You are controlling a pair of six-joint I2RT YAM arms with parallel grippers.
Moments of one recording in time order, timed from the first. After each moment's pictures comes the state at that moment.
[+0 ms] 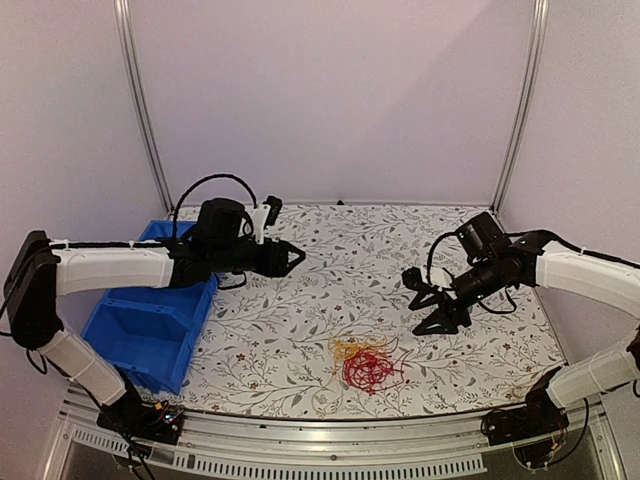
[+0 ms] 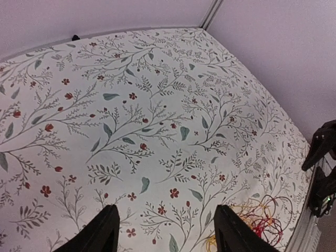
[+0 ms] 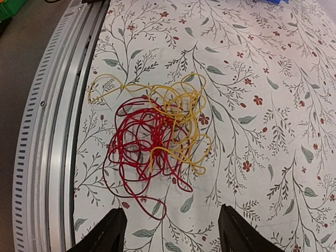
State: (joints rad) left arm -0.70 1.50 0.93 0.11 0.13 -0.32; right arm 0.57 1.28 0.89 -0.66 -0.64 -0.79
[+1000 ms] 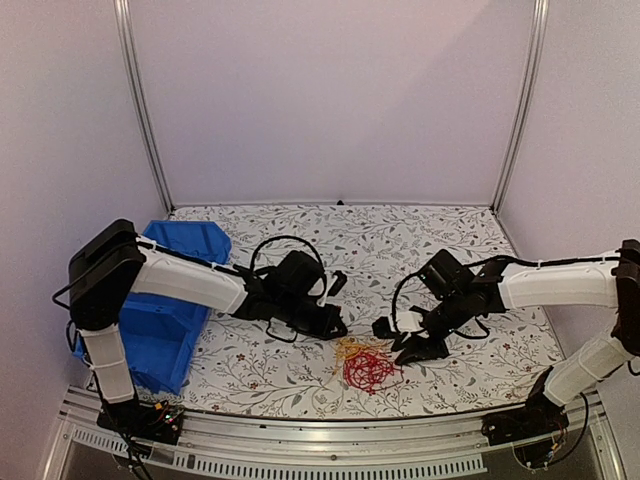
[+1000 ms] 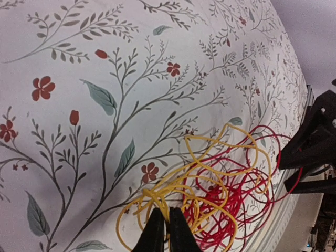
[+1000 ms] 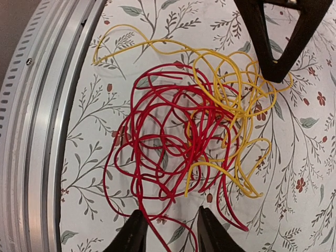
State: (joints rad) left arm -0.97 1.90 1.07 -0.01 0.27 -0.61; right arm 0.79 1.45 0.79 -0.50 -0.49 -0.82
